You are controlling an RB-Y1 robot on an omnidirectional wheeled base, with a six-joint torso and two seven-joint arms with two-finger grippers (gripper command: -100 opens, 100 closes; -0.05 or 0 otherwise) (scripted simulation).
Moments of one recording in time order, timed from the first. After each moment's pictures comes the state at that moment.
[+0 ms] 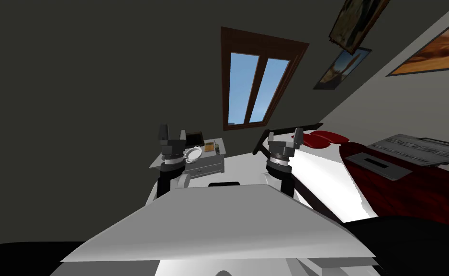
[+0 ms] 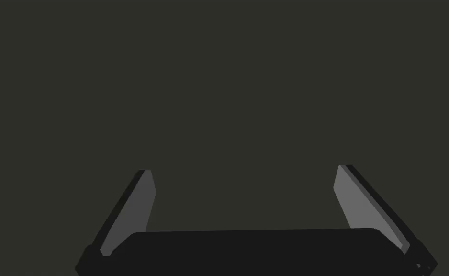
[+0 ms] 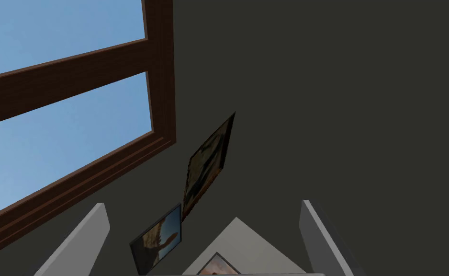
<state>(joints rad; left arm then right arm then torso) 0.47 0.05 -0.07 -2.35 -0.11 -0.52 0.04 0.53 0.03 -0.05 -2.32 -0.11 -0.60 -0.13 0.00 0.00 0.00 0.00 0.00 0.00</state>
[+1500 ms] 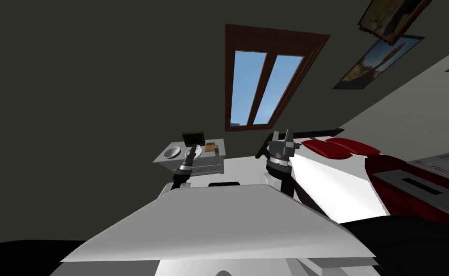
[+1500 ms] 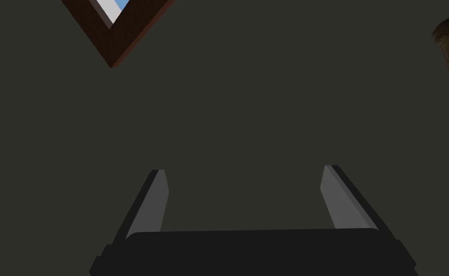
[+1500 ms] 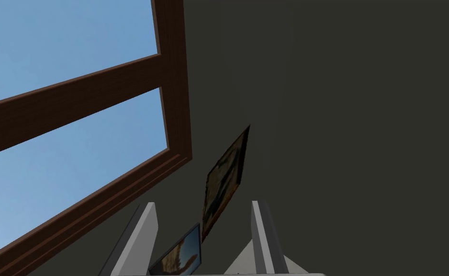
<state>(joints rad) 0.52 0.16 -0.07 -2.02 -0.27 -0.50 -0.19 0.53 0.03 -0.05 -2.32 -0.11 -0.60 -0.13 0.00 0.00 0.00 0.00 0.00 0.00</state>
